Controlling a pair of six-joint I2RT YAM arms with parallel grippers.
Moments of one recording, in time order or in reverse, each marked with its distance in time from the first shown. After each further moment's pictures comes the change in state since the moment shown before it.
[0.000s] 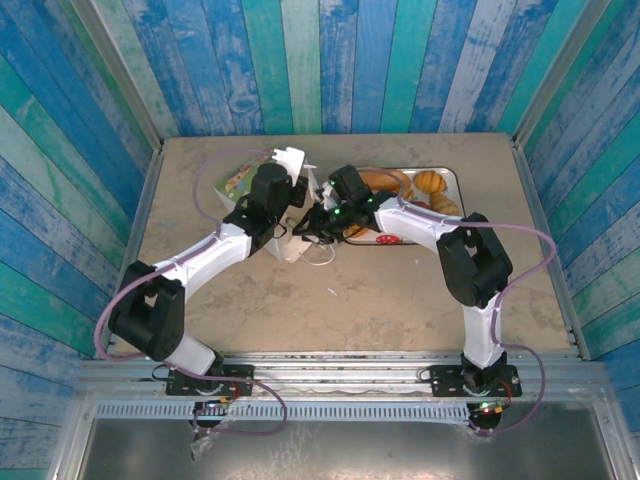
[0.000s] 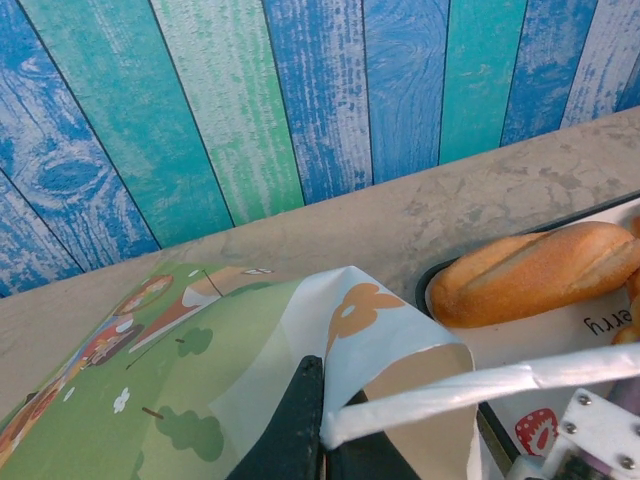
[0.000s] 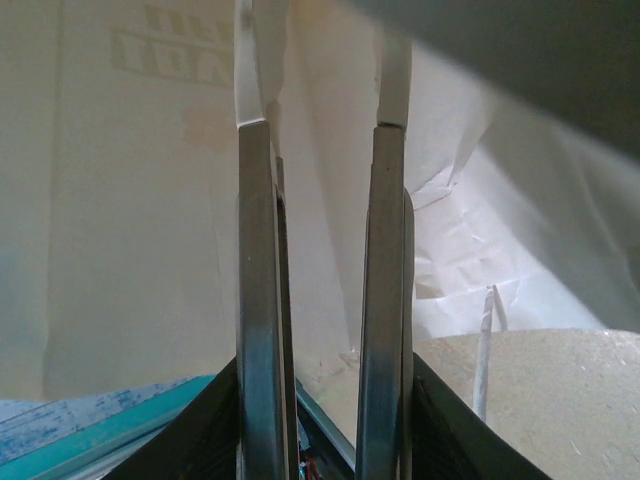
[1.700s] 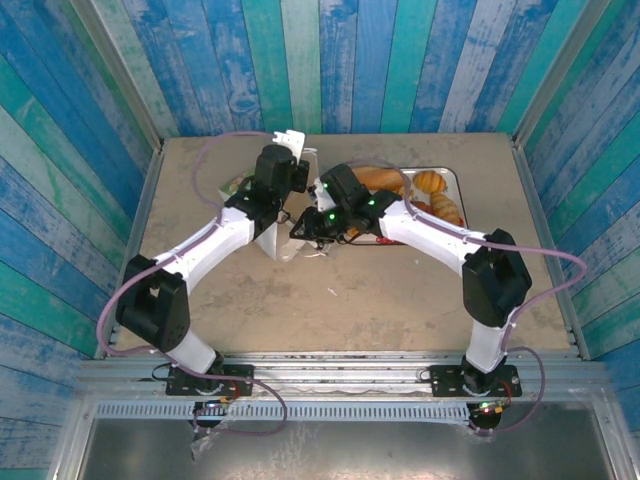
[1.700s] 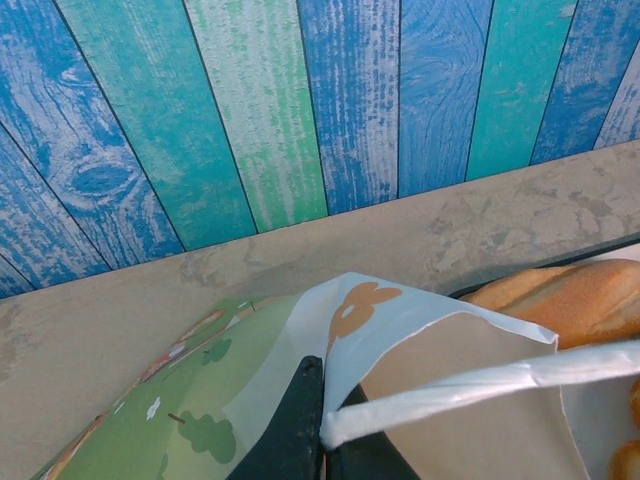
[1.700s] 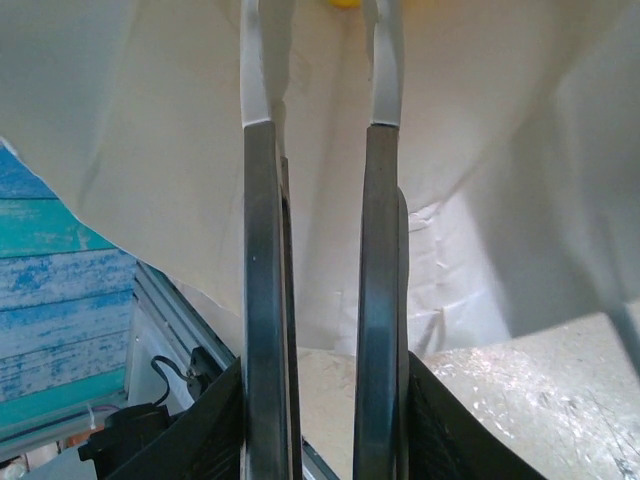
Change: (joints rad) left arm 0.003 0.061 0.192 -0.177 -0.056 -0.039; right arm 0.101 -0.160 0.031 -0.185 0.223 -0.195
